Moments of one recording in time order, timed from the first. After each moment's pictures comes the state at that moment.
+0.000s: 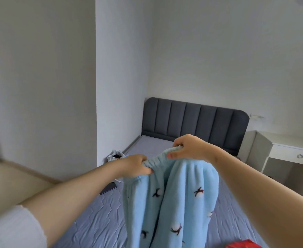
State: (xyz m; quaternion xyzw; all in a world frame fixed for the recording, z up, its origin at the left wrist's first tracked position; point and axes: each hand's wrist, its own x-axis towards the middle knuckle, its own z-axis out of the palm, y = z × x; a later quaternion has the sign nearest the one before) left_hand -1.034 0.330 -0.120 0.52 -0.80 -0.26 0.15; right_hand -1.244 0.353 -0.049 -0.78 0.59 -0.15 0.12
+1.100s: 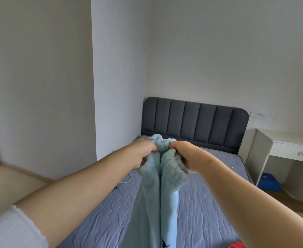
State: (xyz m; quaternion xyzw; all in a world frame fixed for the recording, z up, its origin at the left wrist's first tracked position) left_hand -1.081 0.343 -0.067 0.55 -0.53 -0.51 0.38; right_hand -1.215 0.350 -0.065 -0.43 0.56 -0.42 0.57
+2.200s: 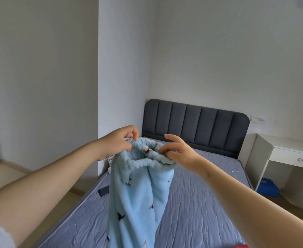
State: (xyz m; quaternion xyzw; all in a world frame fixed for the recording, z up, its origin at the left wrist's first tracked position) left_hand -0.976 0.335 -0.062 0.42 -0.77 -0.33 0.35; right_hand -1.206 0.357 -0.072 -0.78 0.49 -0.30 0.23
